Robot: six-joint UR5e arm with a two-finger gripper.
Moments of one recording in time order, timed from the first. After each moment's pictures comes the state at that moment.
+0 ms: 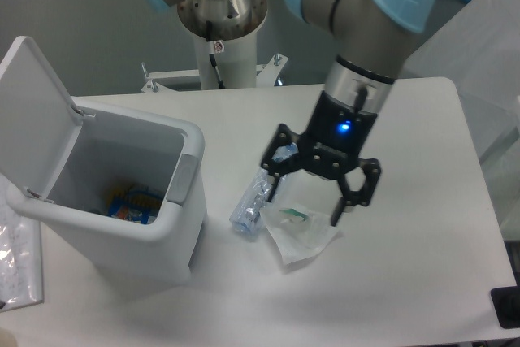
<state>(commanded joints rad) 2.68 -1.90 -1.44 -1.06 0.97 0.85</state>
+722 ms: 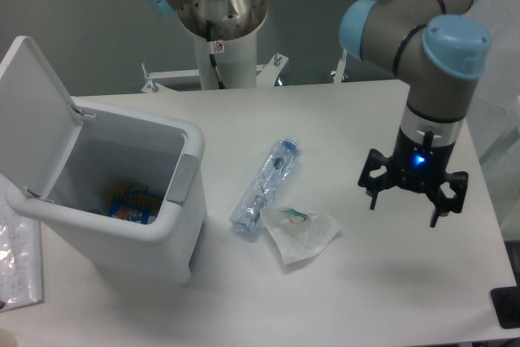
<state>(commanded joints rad) 2.71 -2.04 -1.37 -1.07 1.46 1.24</state>
